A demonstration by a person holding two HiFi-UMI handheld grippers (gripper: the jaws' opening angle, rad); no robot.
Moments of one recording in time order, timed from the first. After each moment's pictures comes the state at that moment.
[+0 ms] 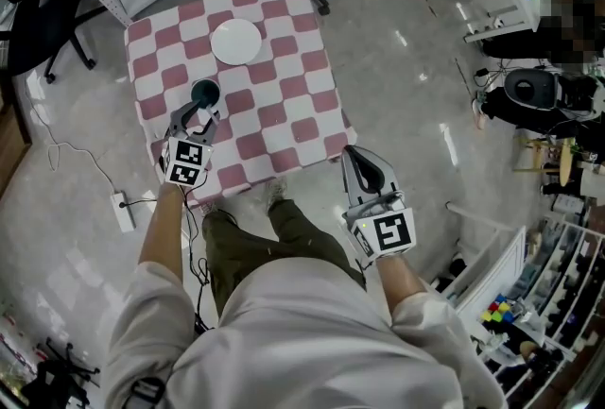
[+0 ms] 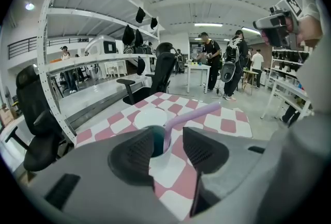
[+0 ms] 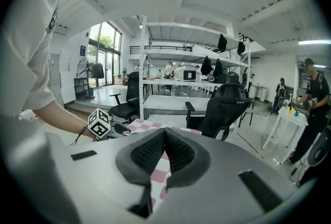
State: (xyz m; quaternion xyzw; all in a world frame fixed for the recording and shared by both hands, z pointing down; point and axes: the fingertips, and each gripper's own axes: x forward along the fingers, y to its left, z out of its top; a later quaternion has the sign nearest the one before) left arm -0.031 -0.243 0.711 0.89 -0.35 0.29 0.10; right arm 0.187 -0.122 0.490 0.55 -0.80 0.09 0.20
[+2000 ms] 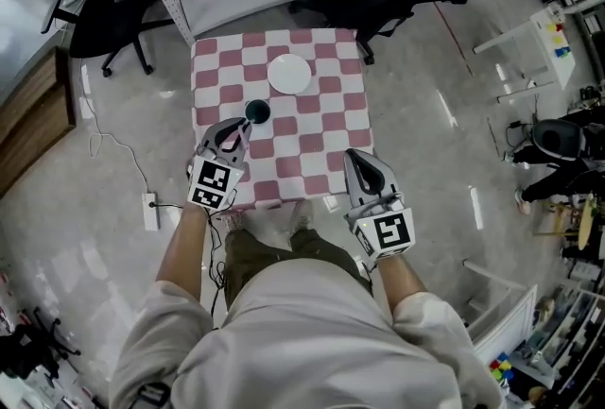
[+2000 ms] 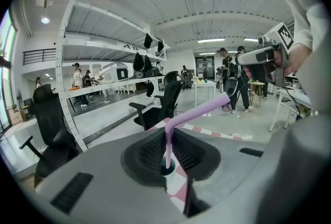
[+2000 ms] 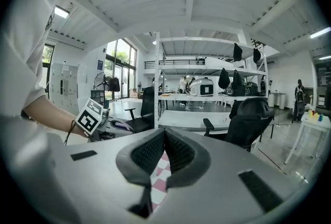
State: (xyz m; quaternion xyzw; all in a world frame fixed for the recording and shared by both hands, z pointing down) left arm -0.055 -0.221 0.558 0.89 -0.40 0.21 0.05; right arm 0.124 -0.152 0.448 0.49 -0.86 0.05 0.13
